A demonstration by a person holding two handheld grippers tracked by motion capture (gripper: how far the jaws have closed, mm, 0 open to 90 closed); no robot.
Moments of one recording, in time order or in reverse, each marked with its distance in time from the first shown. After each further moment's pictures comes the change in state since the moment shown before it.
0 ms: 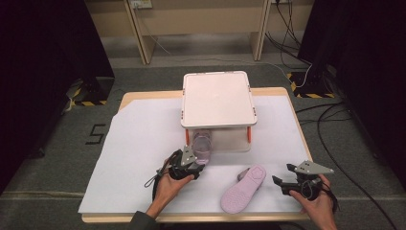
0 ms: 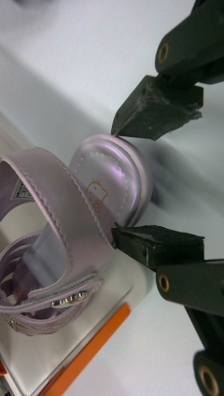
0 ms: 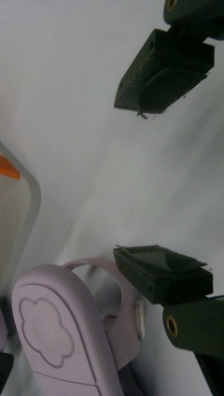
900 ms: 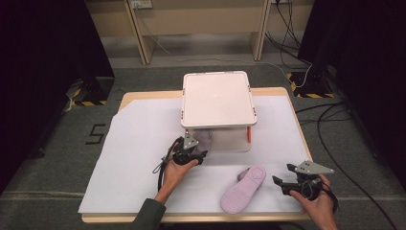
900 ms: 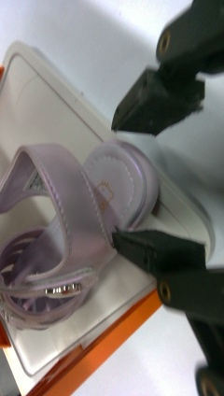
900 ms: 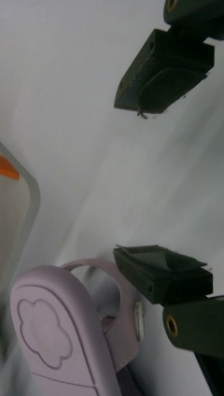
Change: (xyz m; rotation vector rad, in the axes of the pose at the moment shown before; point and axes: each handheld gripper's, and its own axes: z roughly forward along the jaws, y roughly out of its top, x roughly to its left) left arm 0.023 0.016 0.025 -0.051 0.041 -0.121; right arm -0.001 -0.001 0.000 0.002 0.001 -0.001
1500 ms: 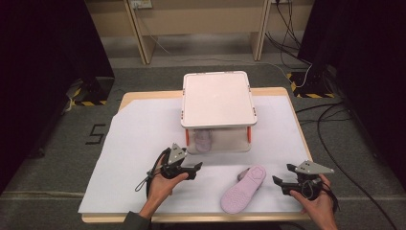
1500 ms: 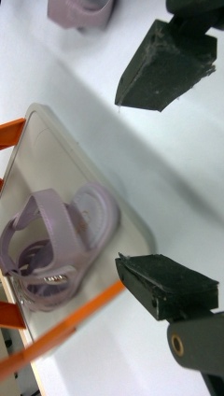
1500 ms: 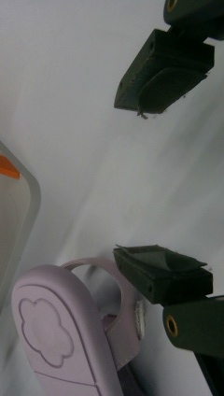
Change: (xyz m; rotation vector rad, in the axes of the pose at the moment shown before) left arm -0.014 -0.023 -0.065 -0.095 -0.029 -0.022; right arm -0.001 0.000 0.000 -0.004 0.006 0.004
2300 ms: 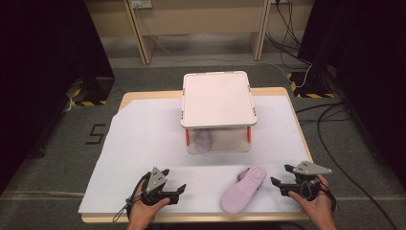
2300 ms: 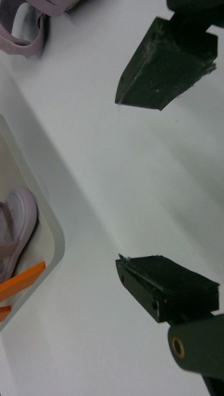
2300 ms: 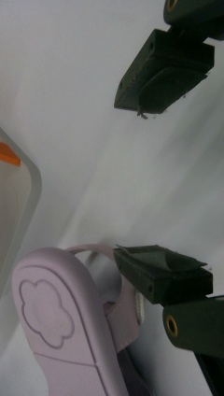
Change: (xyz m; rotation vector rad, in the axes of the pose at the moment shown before) left arm -0.011 -0.058 -0.054 0.020 0.027 -0.041; right arm 0.005 0.001 0.002 0.004 0.026 -0.010
